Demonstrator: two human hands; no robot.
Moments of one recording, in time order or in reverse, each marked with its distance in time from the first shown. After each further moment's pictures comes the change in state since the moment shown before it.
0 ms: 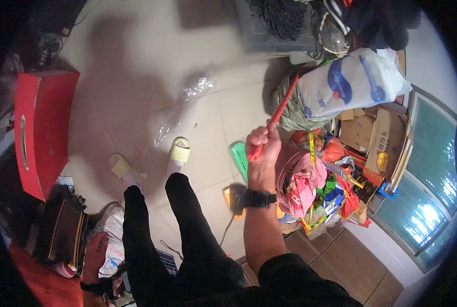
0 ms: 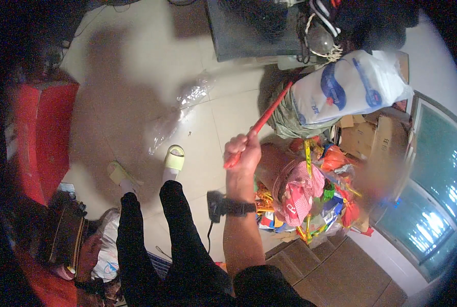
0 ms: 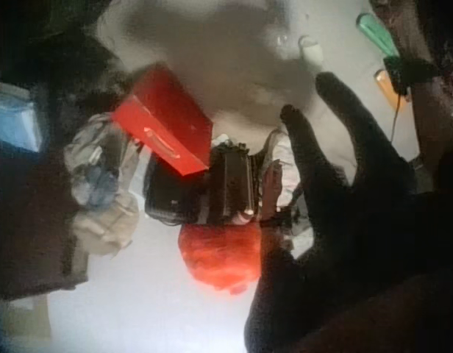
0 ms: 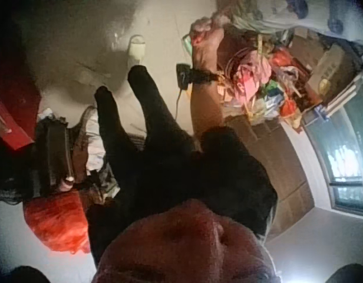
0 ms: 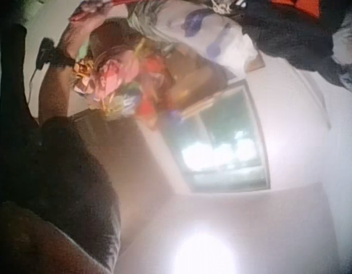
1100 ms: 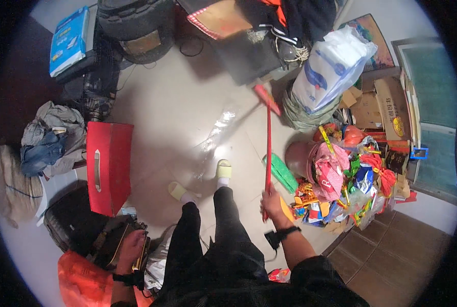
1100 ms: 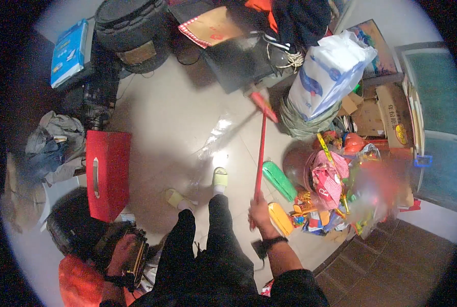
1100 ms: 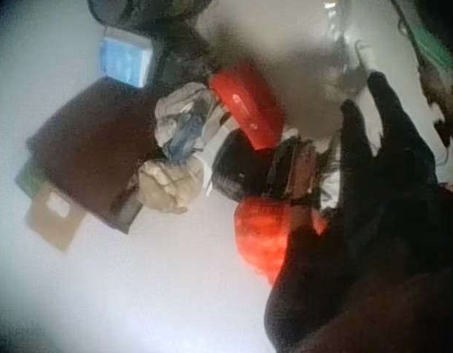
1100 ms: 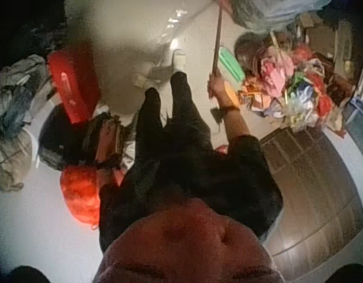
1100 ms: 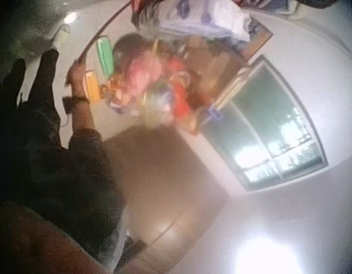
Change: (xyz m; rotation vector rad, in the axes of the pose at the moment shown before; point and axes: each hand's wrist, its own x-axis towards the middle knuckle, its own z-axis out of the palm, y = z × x) left_hand -0.066 0.041 -0.123 0.176 -0.051 0.231; right_hand -0.209 0.056 -0.127 -1.283 0.140 -0.074
